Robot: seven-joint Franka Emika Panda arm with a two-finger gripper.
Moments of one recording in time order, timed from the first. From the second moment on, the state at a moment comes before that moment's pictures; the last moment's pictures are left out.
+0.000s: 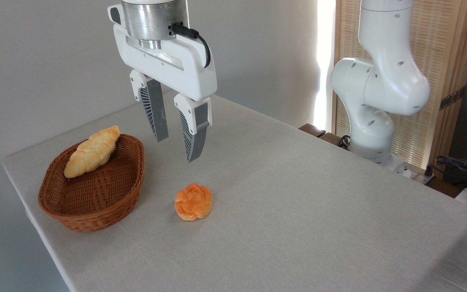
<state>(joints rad) 0.00 -0.01 0.00 -1.62 -0.11 1.65 0.70</state>
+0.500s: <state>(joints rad) 0.00 -0.01 0.00 -1.61 -0.11 1.65 0.70</state>
